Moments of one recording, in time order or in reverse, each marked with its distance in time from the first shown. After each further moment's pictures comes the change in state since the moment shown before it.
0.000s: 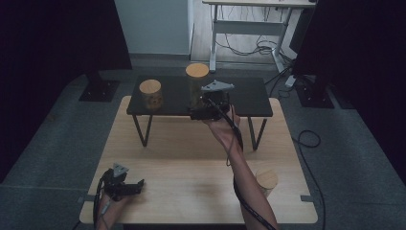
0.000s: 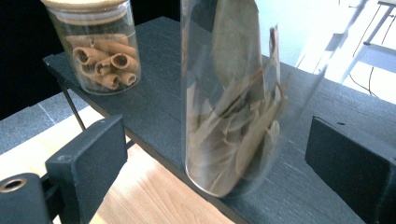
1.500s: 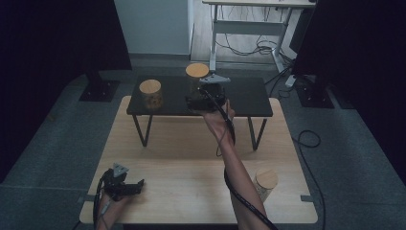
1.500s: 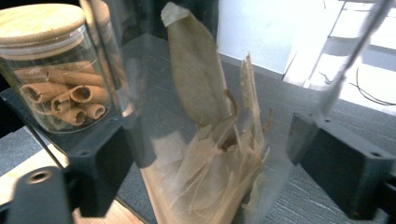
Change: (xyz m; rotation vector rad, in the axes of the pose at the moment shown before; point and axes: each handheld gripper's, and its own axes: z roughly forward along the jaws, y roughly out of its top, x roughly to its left) left arm 0.000 0.000 0.000 0.001 0.000 -0.001; right arm -0.010 0.011 0.030 -0.038 -0.050 0.079
